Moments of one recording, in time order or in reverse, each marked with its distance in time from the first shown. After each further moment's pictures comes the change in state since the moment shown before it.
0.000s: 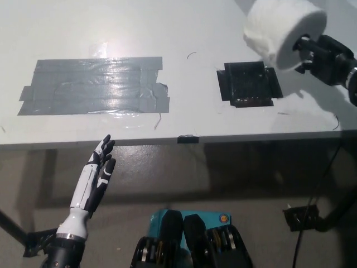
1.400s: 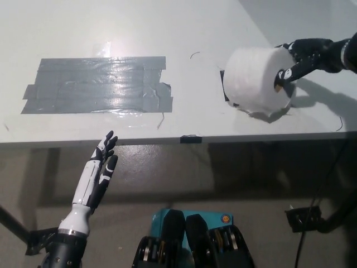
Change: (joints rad) left_arm -0.018 0.000 -0.007 0.001 0.007 0.000 0.000; right_arm -0.215 -0.071 0.489 0.182 -0.367 -0.215 0.361
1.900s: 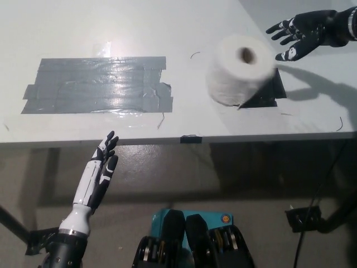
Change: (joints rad) left_arm 0.000 0.000 -0.004 0.000 0.003 0.000 0.000; right_arm -0.094 -0.014 -0.003 0.009 -0.035 0.015 0.094
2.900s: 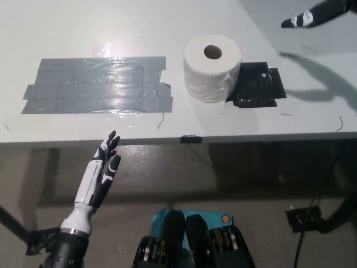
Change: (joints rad) left_arm -0.007 -0.004 -0.001 0.013 0.001 0.001 0.000; right_arm 0.241 -0.052 -0.313 -0.637 0.032 0.042 -0.089
